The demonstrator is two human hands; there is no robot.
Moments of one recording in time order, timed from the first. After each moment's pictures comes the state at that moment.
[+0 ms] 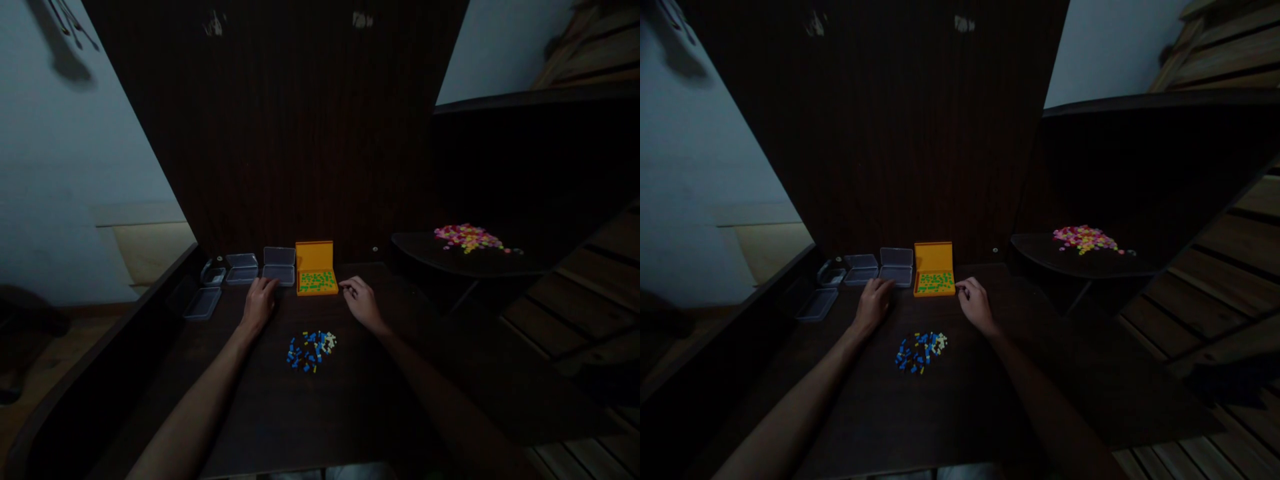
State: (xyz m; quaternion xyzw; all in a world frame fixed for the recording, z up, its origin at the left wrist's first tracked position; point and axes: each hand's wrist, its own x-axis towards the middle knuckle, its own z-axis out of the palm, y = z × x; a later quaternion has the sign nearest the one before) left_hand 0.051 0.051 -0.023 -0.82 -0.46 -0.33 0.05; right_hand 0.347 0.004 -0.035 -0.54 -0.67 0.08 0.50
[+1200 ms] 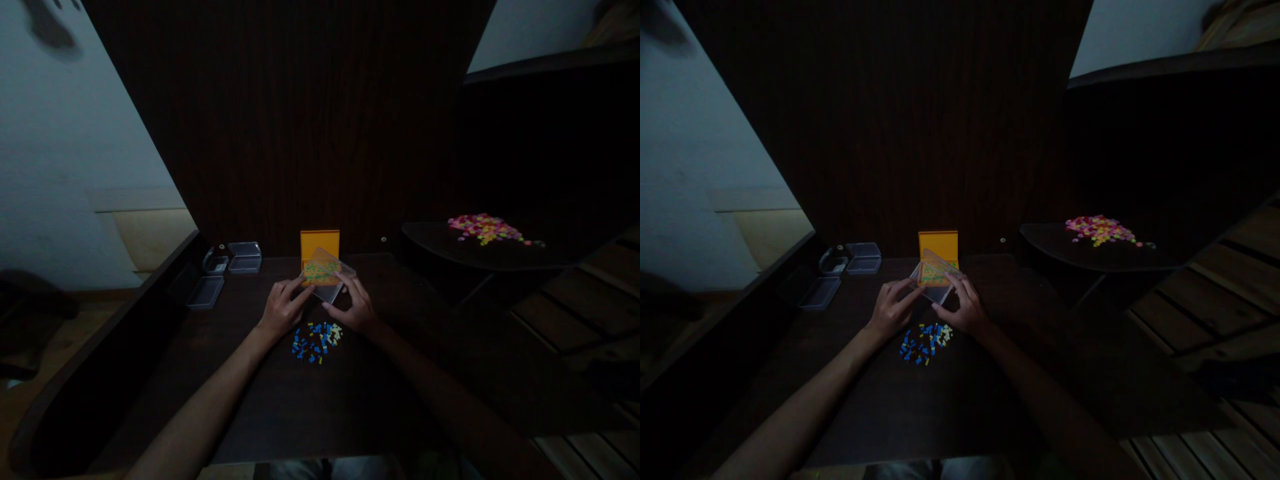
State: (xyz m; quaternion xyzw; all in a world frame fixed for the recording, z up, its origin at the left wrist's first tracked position) left_hand 0.089 0.002 -0.012 -0.85 -0.24 -0.43 0.17; right_hand 0.311 -0.027 -0.027 -0.44 -0.74 -0.01 0.50
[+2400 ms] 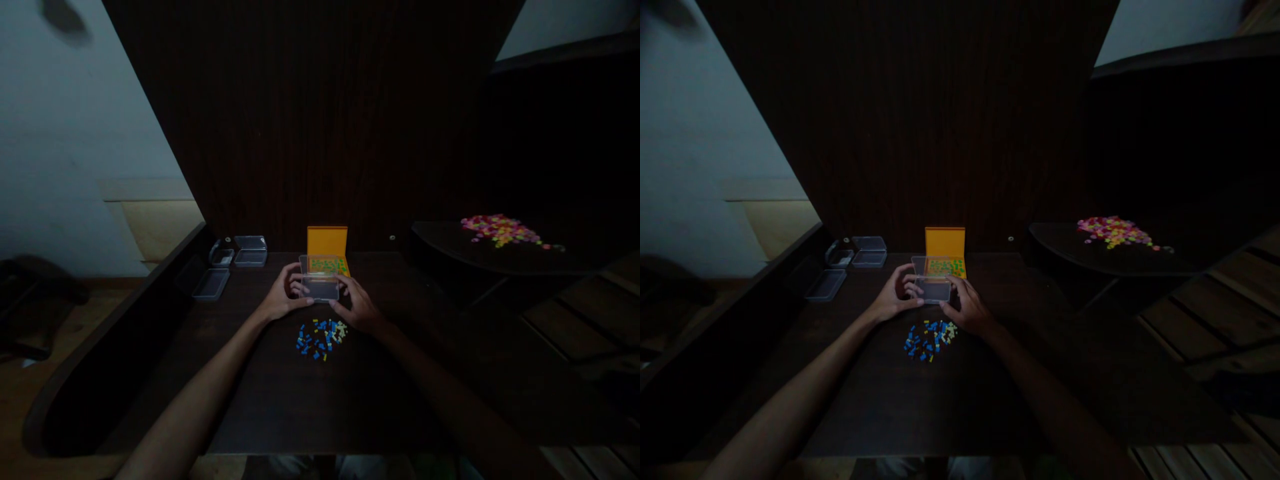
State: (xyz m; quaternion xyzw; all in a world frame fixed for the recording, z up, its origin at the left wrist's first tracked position) left_hand 0.079 0.026 -0.025 -0.65 -0.29 -0.43 -0.55; right_hand 0.312 -0.025 -0.031 -0.45 -0.78 0.12 0.42
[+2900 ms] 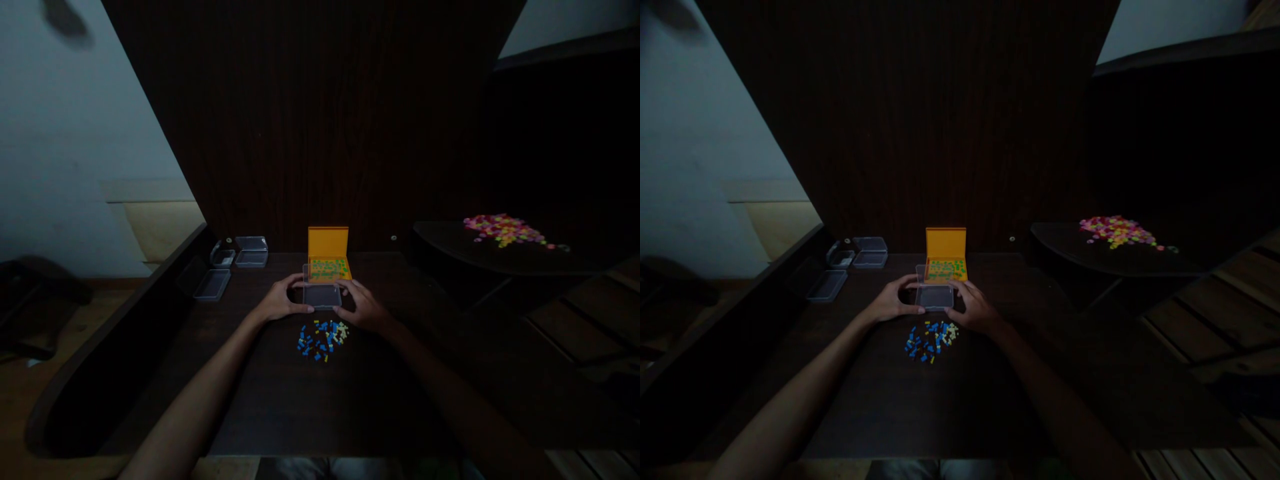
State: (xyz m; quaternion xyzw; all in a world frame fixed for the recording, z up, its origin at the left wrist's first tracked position) left_hand 0.069 0.025 -0.011 -0.76 -0.36 -0.32 -0.44; right_hand 0.326 -0.020 -0.031 -0.47 -0.81 0.11 0.33
